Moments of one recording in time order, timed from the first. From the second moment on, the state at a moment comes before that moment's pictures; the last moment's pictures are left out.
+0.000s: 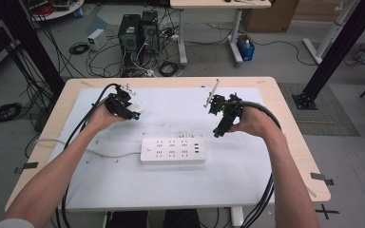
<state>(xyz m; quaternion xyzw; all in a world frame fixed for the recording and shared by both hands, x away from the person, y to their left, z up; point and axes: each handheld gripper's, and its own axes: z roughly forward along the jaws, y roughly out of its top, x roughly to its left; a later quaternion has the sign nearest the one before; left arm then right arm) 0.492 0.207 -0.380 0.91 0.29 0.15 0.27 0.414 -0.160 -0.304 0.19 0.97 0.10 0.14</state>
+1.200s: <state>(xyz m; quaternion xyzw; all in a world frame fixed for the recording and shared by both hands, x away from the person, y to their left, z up) 0.384 0.159 -0.329 0.88 0.13 0.27 0.36 0.401 -0.149 -0.279 0.21 0.95 0.18 0.13</state>
